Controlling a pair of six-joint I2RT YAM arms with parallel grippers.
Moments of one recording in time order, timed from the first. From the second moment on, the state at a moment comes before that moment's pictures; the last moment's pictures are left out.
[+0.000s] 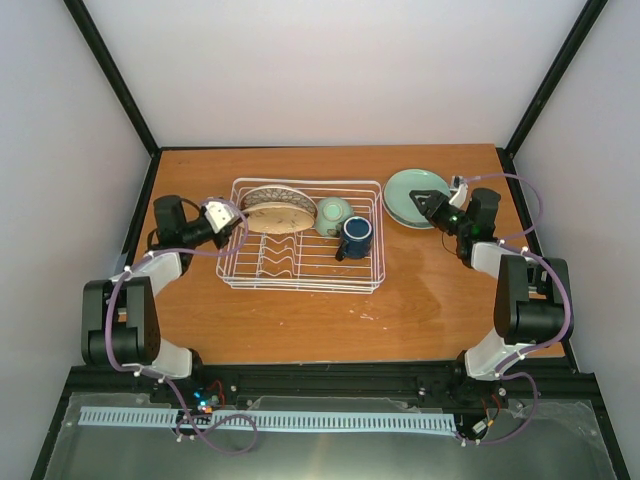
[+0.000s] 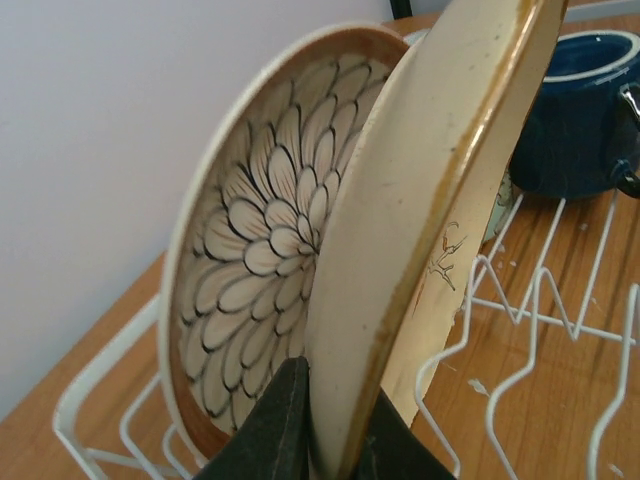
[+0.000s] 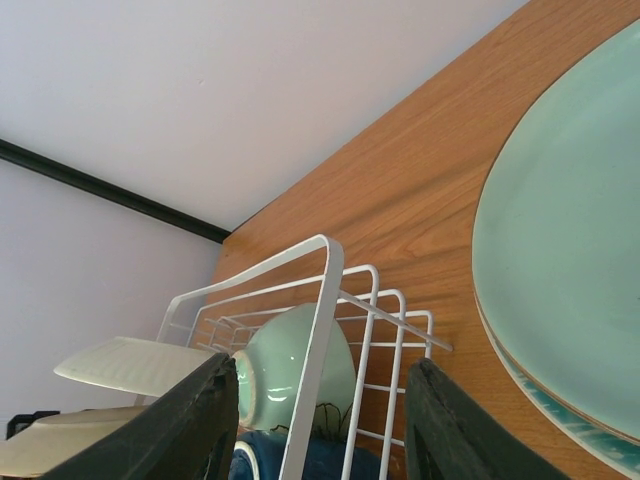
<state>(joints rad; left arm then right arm) 0.11 1.44 0.69 0.33 0.93 0.75 -0.07 1.62 0.75 0.55 -0.75 0.78</state>
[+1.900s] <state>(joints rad) 0.03 1.34 0.80 0.07 0.81 0.77 -0.07 1.74 0.74 0.68 -0.76 0.86</state>
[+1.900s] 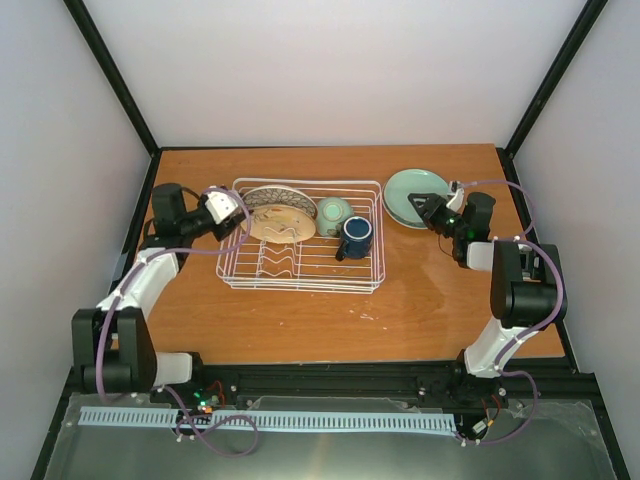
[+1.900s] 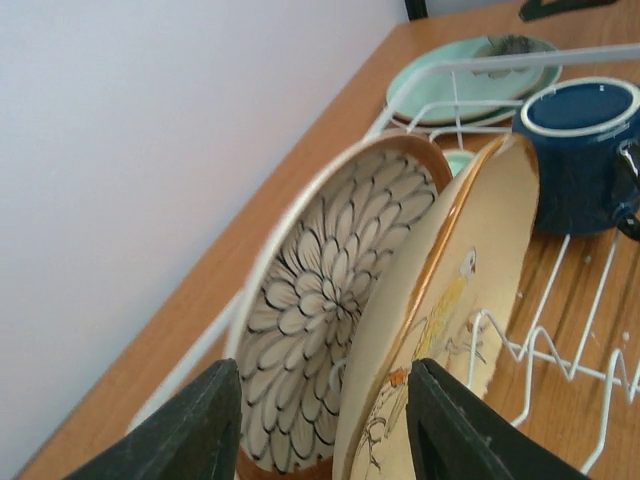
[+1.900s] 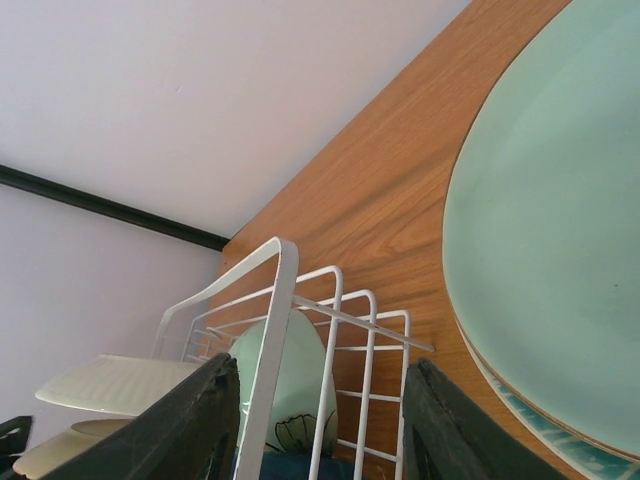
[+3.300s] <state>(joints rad) -0.26 1.40 1.16 0.14 0.85 0.51 -0.27 1.77 1.12 -0.06 -0.50 0.63</state>
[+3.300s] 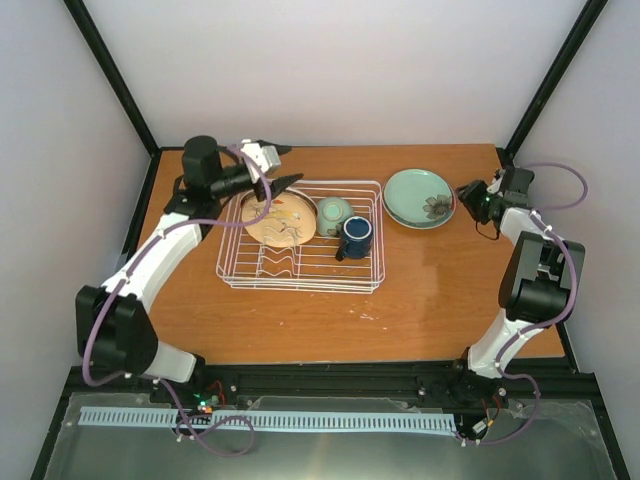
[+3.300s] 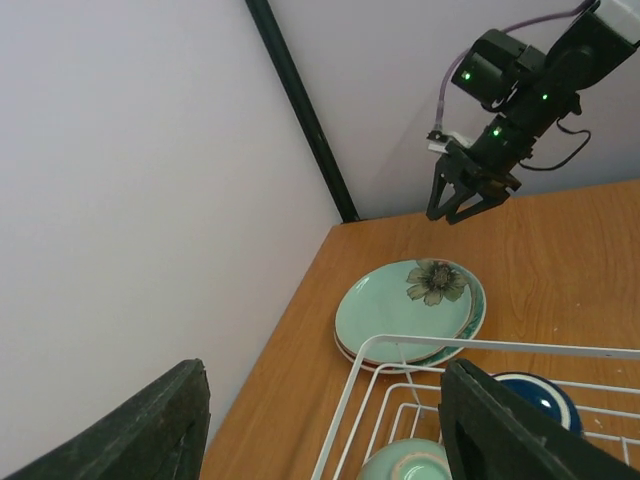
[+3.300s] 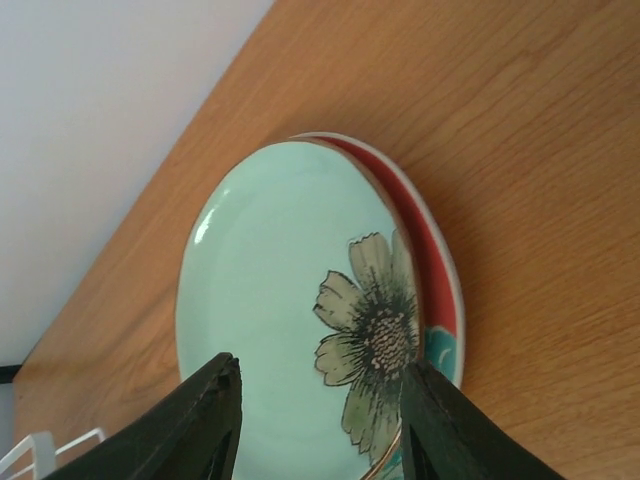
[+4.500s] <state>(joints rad) -0.27 1.83 1.65 -0.34 0.75 0.49 -0.08 1.94 1.39 -0.45 -0.13 0.54</state>
